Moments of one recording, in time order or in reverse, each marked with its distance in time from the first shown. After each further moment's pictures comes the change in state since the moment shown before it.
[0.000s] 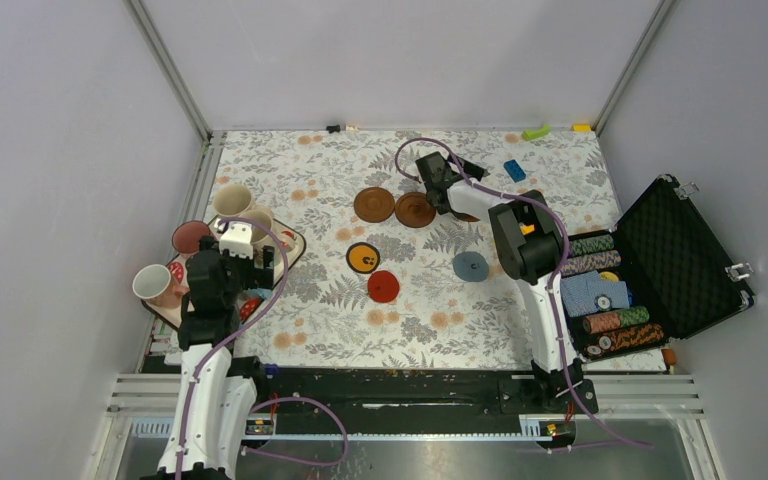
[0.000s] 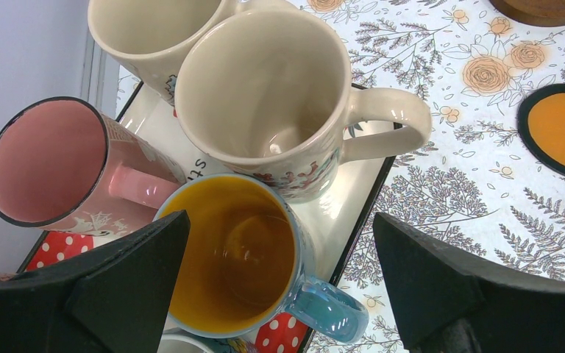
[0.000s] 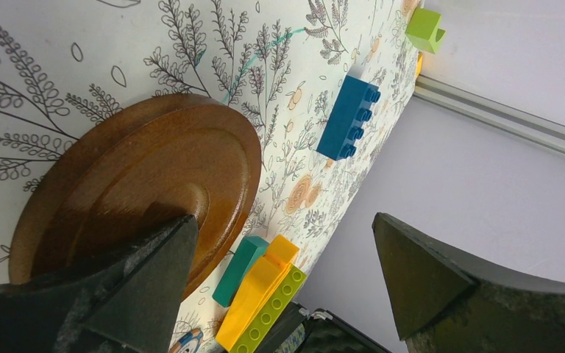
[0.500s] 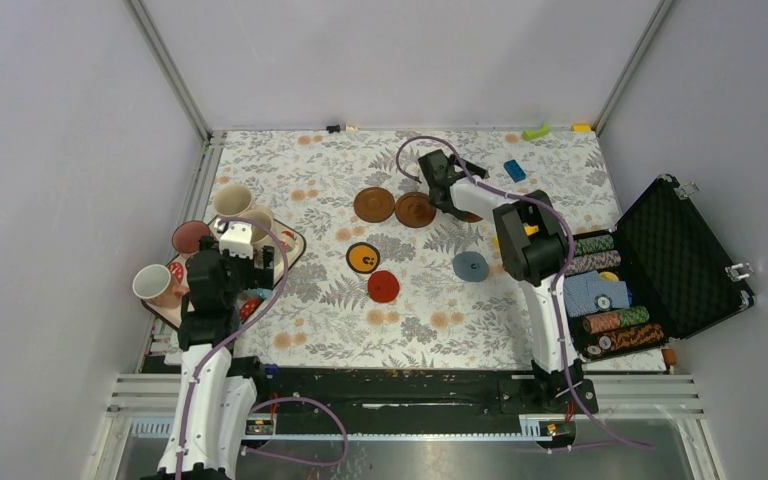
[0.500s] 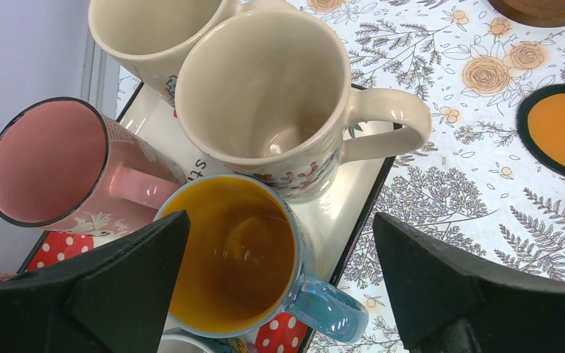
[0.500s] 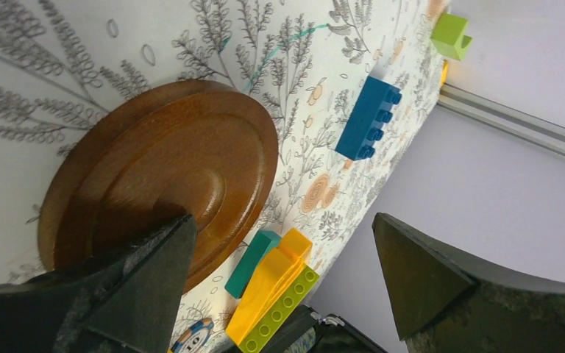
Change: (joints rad) left arm 0.000 -0.001 0.000 0.000 0.000 0.000; right arm -0.005 -0.026 -0.001 -0.056 -0.060 0.029
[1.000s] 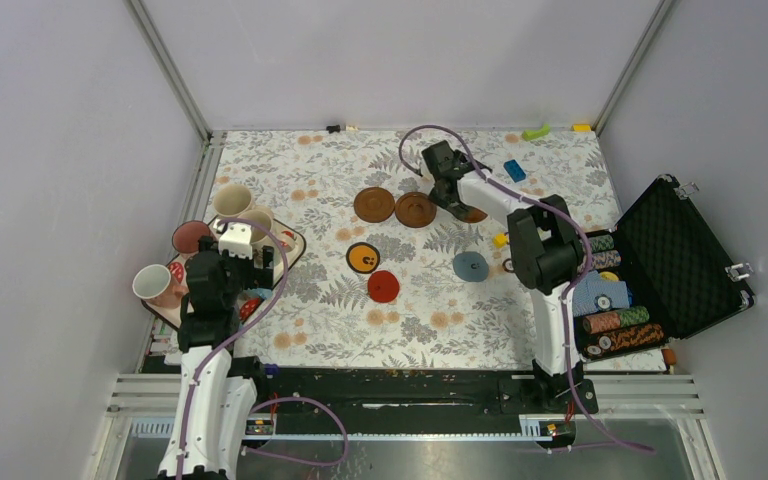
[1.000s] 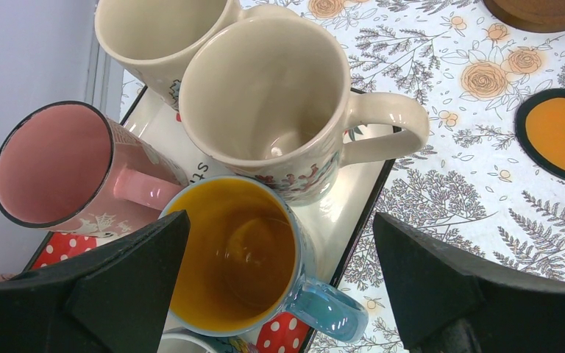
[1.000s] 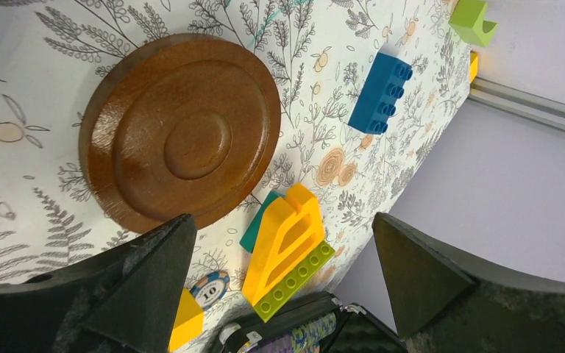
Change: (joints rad) left arm 0.000 -0.013 0.000 0.000 0.000 0.000; right arm 0.005 -0.124 -0.019 -0.140 -0.119 0.105
